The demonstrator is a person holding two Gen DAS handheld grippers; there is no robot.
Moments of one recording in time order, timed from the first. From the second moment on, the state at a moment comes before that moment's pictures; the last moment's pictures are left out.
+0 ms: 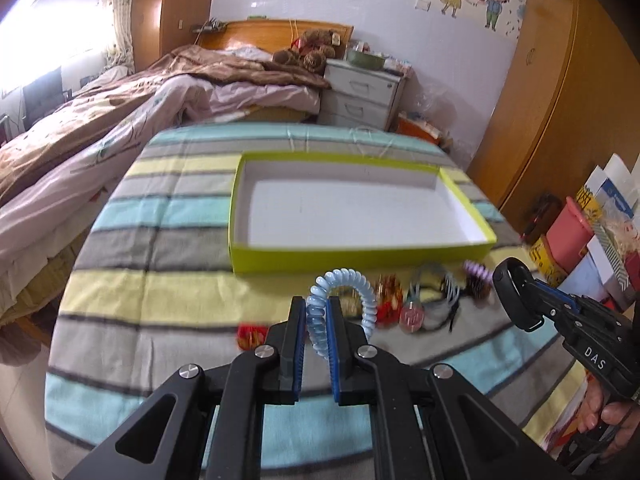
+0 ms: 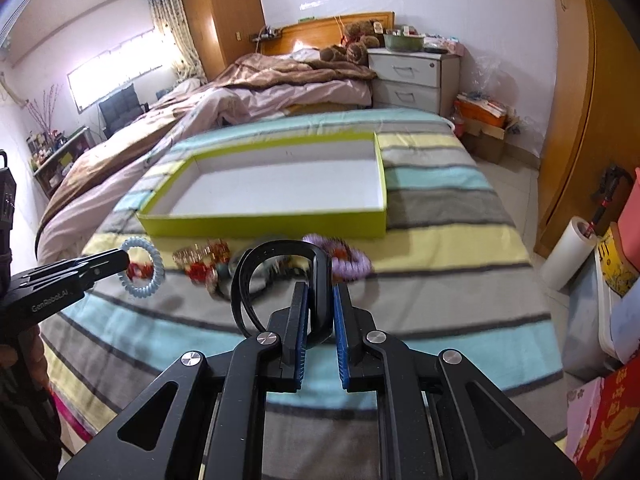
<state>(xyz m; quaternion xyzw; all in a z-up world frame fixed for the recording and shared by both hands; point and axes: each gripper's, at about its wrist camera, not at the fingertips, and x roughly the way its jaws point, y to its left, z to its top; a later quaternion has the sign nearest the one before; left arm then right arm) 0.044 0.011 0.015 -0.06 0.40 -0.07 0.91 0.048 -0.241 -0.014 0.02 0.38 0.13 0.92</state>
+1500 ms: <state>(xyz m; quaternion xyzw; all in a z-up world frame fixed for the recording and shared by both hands) 0.200 0.035 -0.028 -0.09 0.46 -0.05 0.88 0.213 -0.223 -0.047 -0.03 0.44 0.07 0.90</state>
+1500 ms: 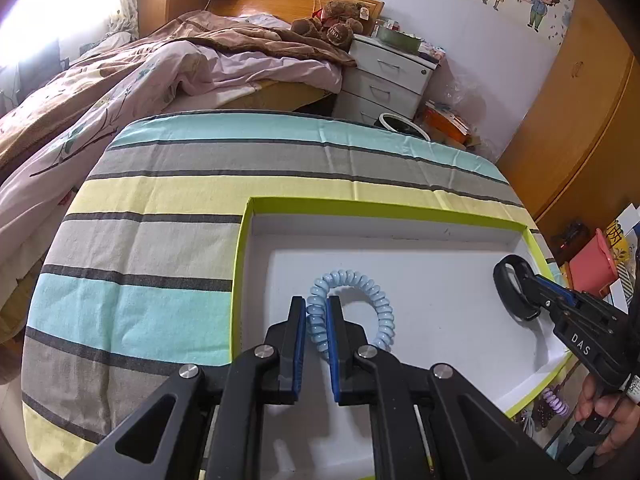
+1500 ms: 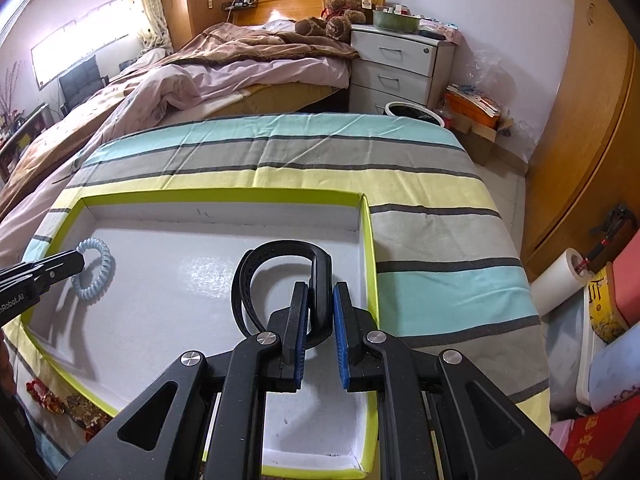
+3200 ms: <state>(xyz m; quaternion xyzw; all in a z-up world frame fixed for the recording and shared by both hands) 0.049 0.056 -0.014 -0.11 0.44 -0.06 0.89 0.074 -0.227 -0.037 -0.07 0.39 0.18 0.90</state>
